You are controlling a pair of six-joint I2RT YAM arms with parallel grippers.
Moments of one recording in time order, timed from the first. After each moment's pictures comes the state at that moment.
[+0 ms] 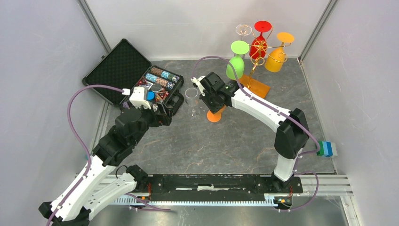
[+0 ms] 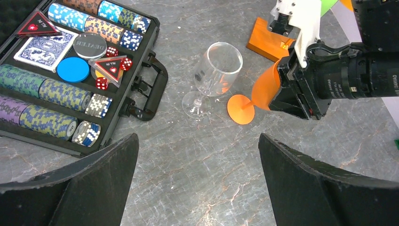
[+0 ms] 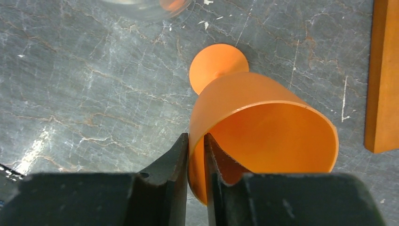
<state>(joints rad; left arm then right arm) -0.66 0.66 0.90 -0.52 -0.34 -0.38 0.77 1.80 1.60 -0.83 0.09 0.01</state>
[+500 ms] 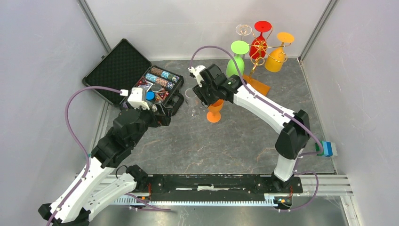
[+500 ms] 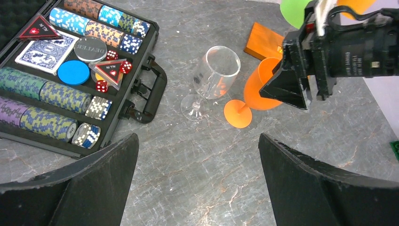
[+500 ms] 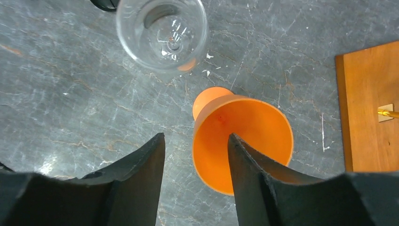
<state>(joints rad) -0.66 0.65 0.90 -0.52 -0.34 -0.38 0.77 1.82 1.72 -0.79 0.09 0.00</state>
